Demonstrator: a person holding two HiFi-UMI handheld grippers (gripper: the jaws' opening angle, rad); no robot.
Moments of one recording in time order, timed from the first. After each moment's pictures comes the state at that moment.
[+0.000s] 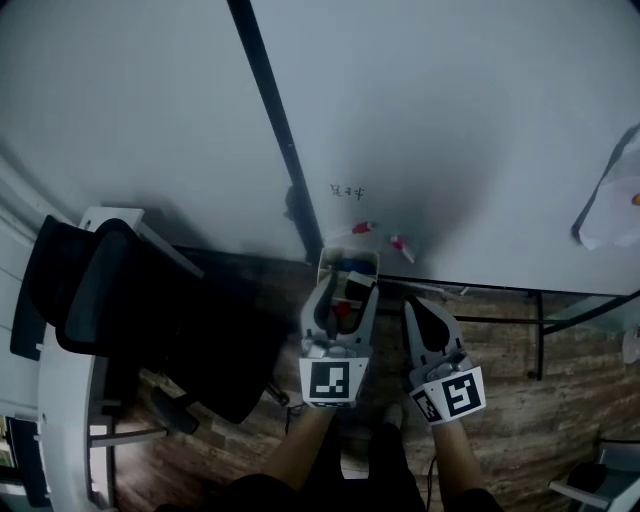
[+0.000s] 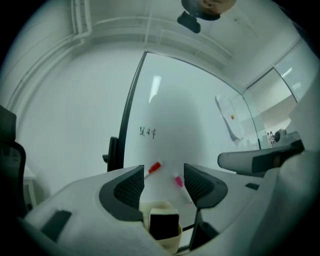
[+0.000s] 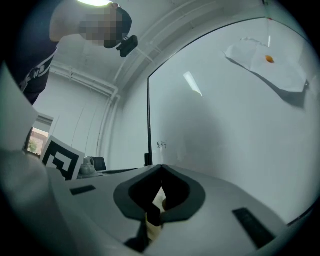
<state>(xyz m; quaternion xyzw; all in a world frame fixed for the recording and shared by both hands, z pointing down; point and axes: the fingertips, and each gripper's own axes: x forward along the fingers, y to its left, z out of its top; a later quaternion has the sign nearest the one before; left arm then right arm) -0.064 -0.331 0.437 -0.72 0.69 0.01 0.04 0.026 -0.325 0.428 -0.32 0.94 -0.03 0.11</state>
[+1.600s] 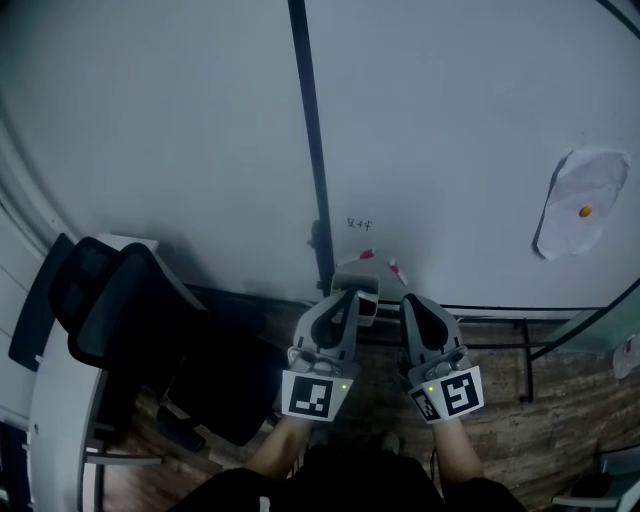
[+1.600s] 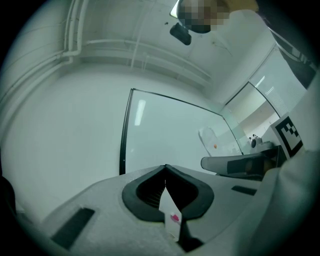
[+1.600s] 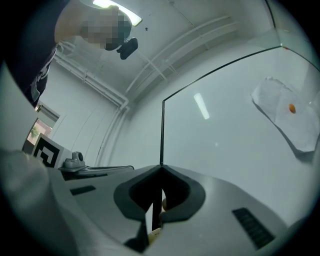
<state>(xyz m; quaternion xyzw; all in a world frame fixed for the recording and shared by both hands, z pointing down) -0.060 -0.245 0.305 -0.76 0.63 0.05 0.14 0.022 -0.266 0.304 -0.32 0.93 0.06 0.17</state>
